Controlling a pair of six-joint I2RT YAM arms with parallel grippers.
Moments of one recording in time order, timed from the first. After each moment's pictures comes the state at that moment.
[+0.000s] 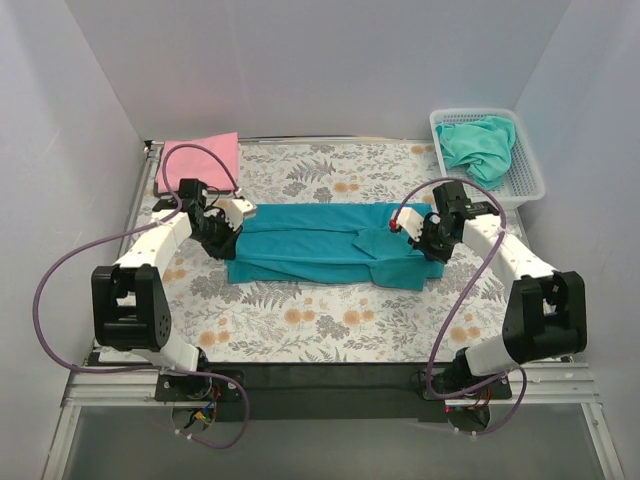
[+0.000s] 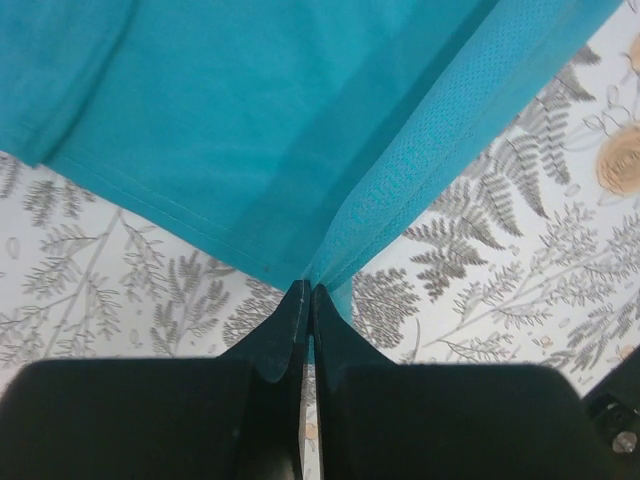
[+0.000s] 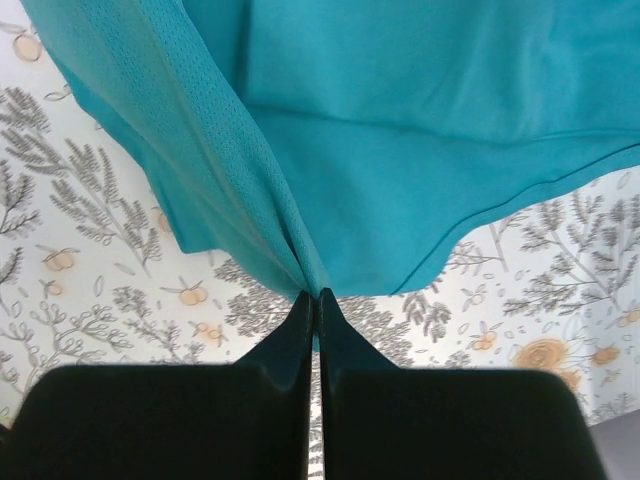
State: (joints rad) left arm -0.03 1.53 1.08 -0.83 0.48 0.78; right arm 0.21 1.44 1.01 -0.83 -0.24 -0.98
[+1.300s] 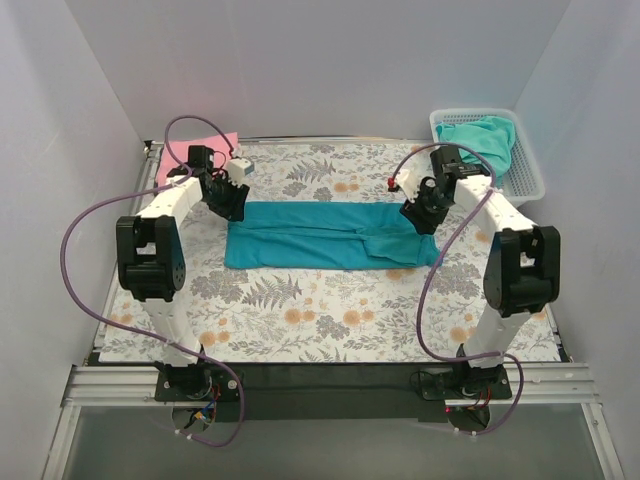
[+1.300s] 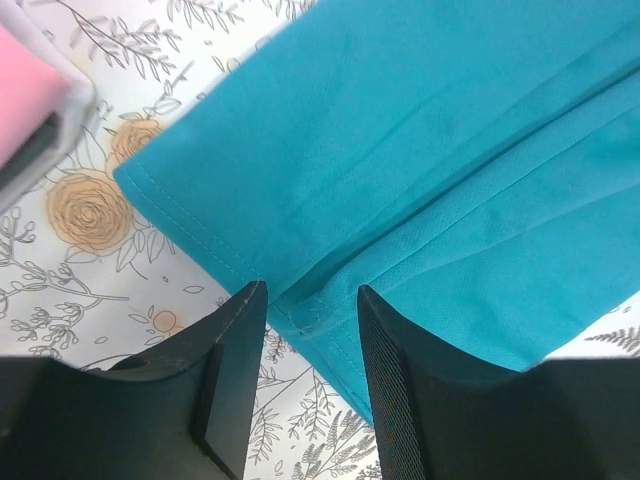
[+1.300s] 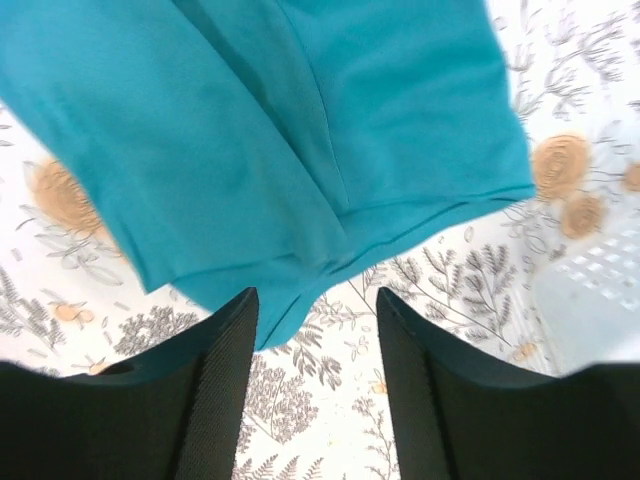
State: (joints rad) left arm -0.03 1.94 1.47 -0.63 0.39 0.52; right arm 0.16 1.80 1.42 -0.85 -0.27 -0.89
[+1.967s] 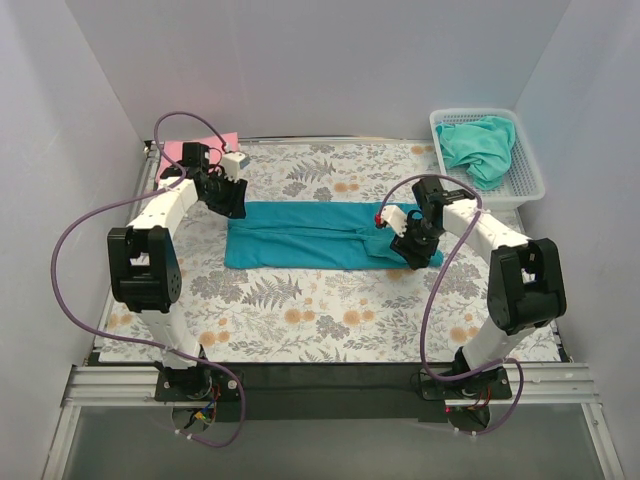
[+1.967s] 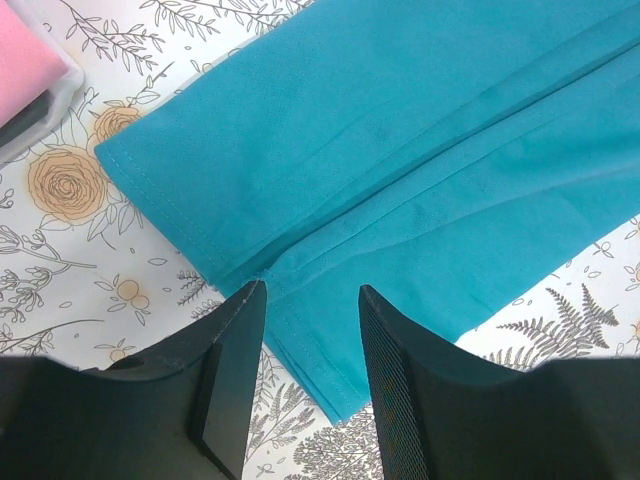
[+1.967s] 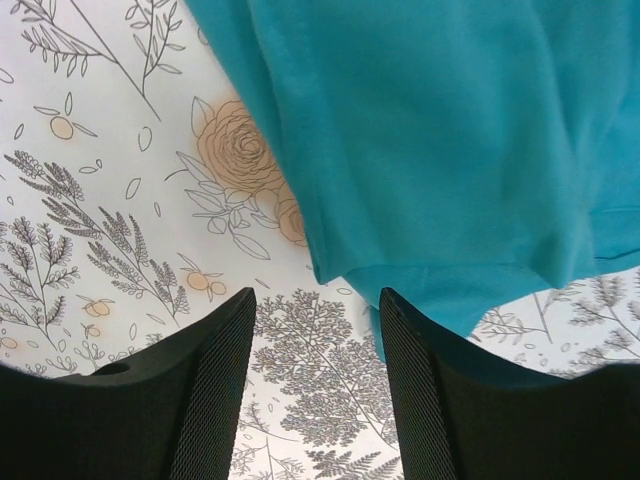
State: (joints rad) left arm -0.03 1.83 1.45 -0.65 0.44 0.39; right arm 0.28 1.66 1.17 -0.87 -0.26 -0.87
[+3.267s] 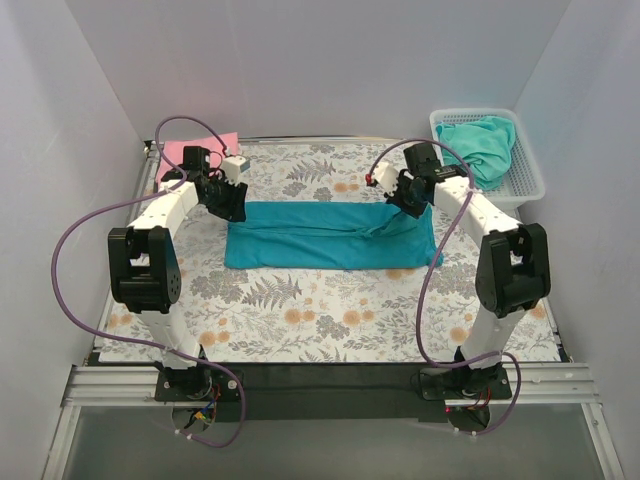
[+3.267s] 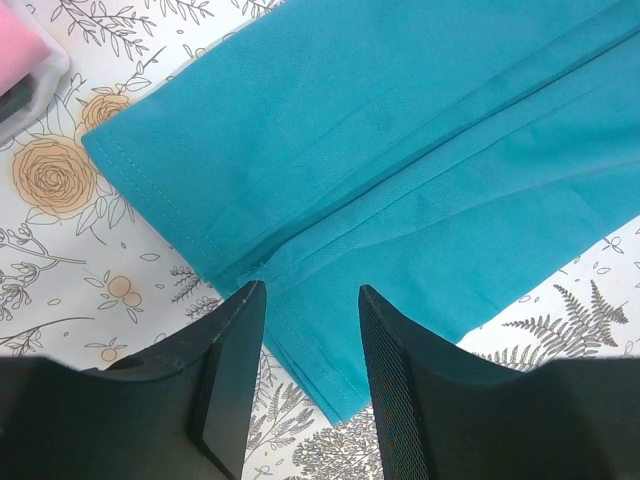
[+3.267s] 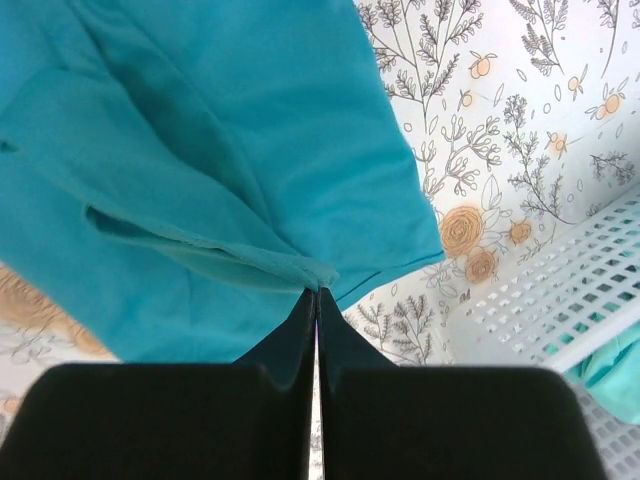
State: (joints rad) left arm -0.03 1.83 1.41 -0.63 0.44 0.39; right arm 0.30 1.75 1.41 -0.70 -0.13 -0.84
